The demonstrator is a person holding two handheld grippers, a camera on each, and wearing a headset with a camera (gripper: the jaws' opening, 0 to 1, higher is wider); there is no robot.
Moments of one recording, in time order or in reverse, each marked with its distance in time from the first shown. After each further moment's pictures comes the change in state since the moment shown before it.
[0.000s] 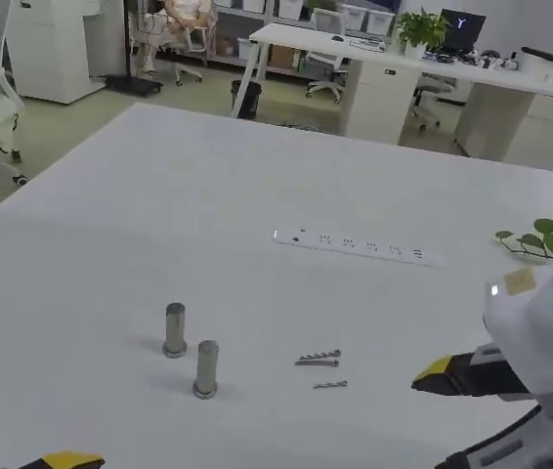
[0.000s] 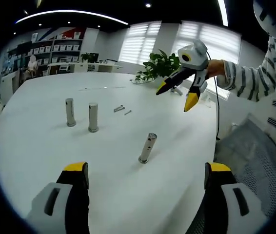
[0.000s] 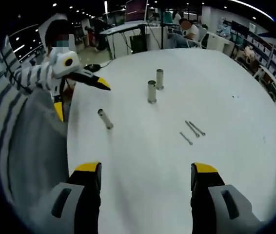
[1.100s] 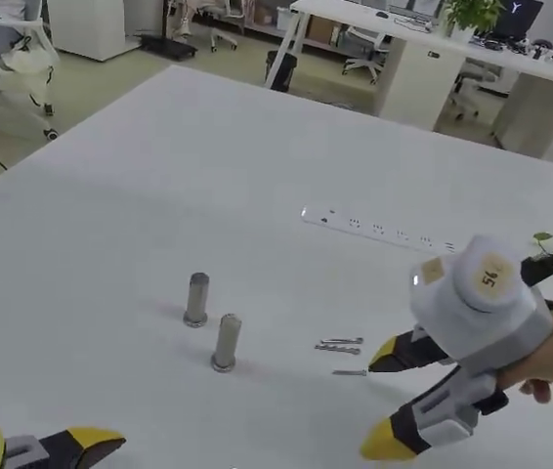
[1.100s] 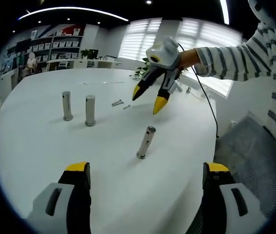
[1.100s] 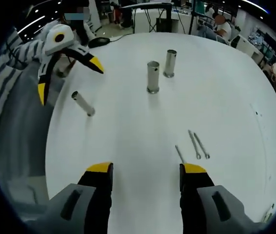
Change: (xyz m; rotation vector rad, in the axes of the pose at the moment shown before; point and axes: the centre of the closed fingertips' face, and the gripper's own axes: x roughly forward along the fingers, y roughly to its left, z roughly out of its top) left arm 0.009 -0.005 -0.008 -0.009 0.026 -0.007; right arm 0.065 -0.040 0.005 -0.205 0.144 0.105
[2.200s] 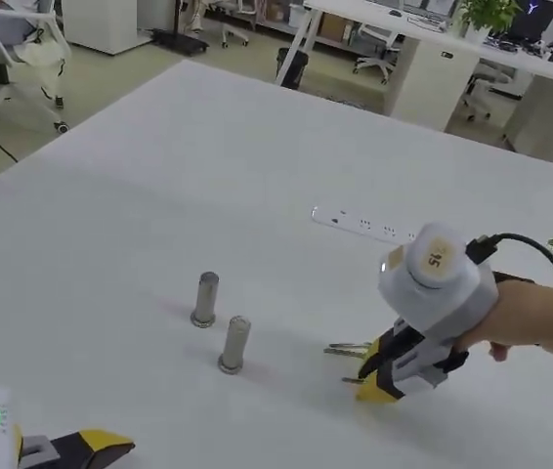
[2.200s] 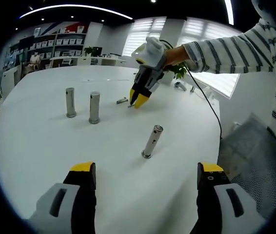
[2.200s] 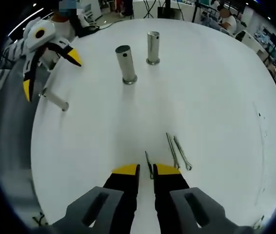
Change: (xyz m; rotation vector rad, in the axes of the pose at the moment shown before) left arm 0.003 0.010 -0.004 -0.021 0.013 0.033; right arm 0.023 -0.047 -0.003 -0.039 0.110 -0.023
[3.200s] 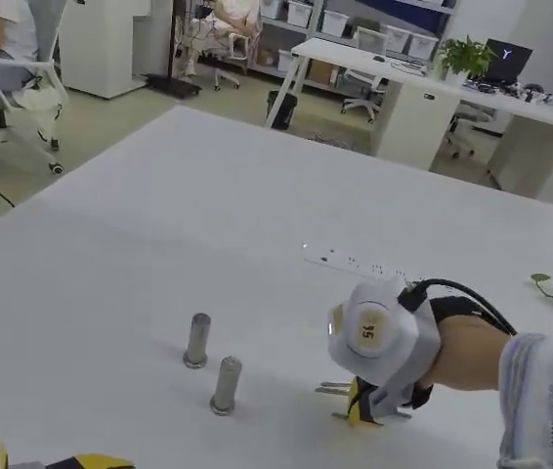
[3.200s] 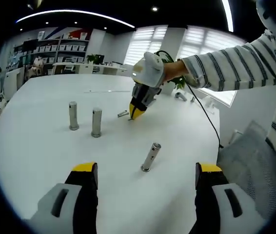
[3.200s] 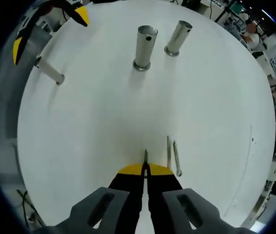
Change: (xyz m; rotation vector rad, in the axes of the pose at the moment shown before) left arm -0.007 -0.003 0.027 -0.014 -0.081 0.004; right arm 0.002 -0.005 0.000 -0.242 0.200 -0.081
